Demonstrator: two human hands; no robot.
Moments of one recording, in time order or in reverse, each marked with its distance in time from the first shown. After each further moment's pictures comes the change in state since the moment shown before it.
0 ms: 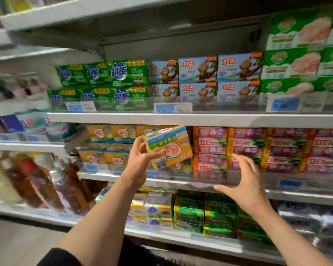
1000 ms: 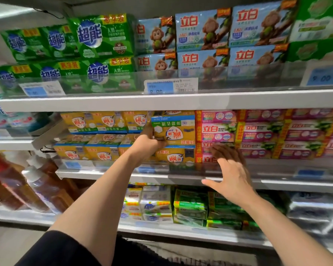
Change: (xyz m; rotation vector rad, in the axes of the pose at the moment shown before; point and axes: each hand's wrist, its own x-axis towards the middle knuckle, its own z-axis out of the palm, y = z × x) left_hand 0.078 -0.028 0.004 0.560 -0.160 -0.271; right_hand 0.032 -0.001 0.059 -0.411 -0.305 0.077
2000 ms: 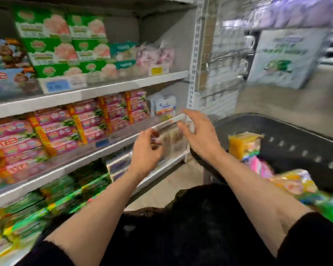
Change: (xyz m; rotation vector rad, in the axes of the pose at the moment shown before) left_hand -0.260 0.106 0.359 0.109 -0.442 0.743; right_hand -0.313 0.168 -0.235 0.026 0.720 0.371
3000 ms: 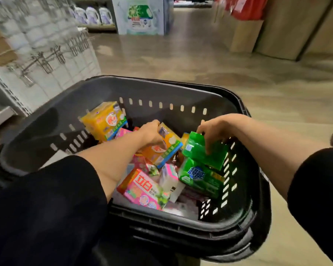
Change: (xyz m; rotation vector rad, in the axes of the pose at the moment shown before) left_hand 0.002 0.154 0.403 0.251 -1.057 0.220; right_hand -0.147 0.274 -0.275 -0.499 -0.935 1.116
